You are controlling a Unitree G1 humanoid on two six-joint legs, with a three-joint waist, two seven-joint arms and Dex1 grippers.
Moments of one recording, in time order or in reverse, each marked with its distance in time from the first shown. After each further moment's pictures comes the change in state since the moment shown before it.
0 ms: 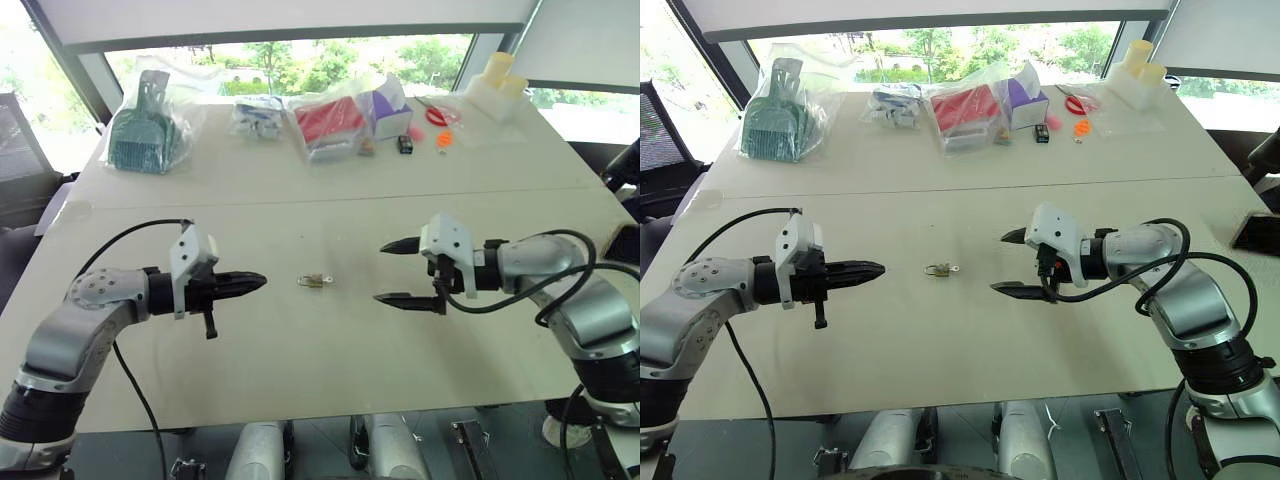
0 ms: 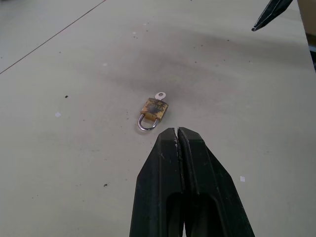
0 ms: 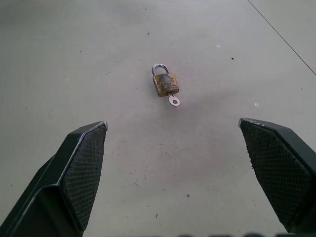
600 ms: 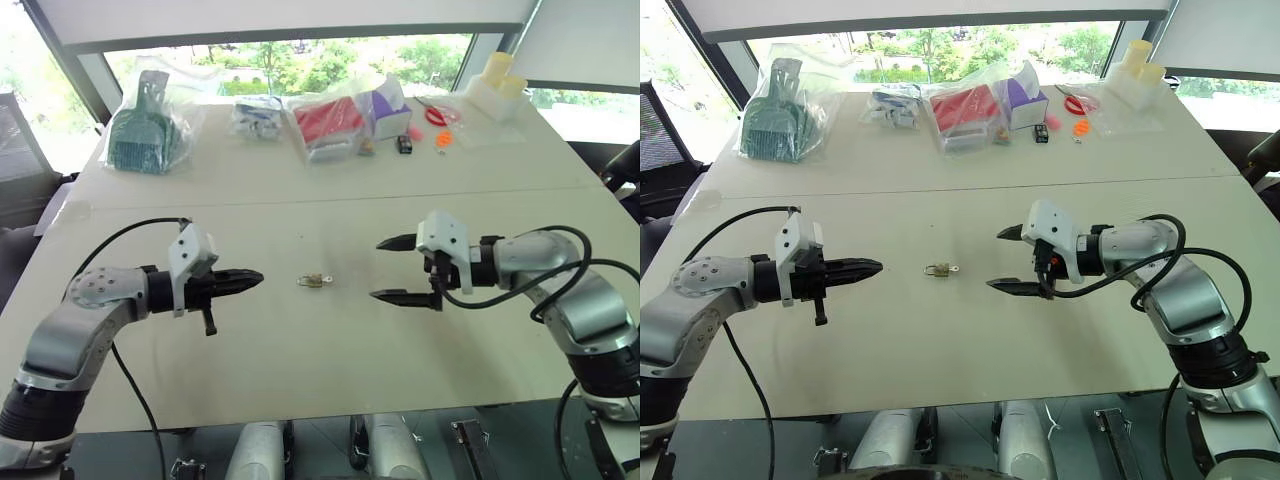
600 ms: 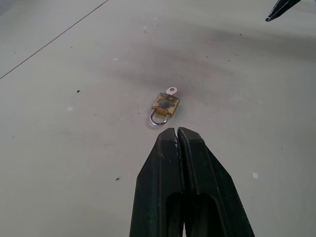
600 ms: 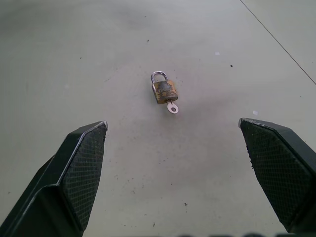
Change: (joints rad) left arm -0.006 0.001 -0.001 0.011 0.027 -0.005 0.018; right arm -0.031 0.016 0.010 0.019 -0.001 -0.001 0.003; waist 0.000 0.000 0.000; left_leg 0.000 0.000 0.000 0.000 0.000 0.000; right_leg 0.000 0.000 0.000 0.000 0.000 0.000
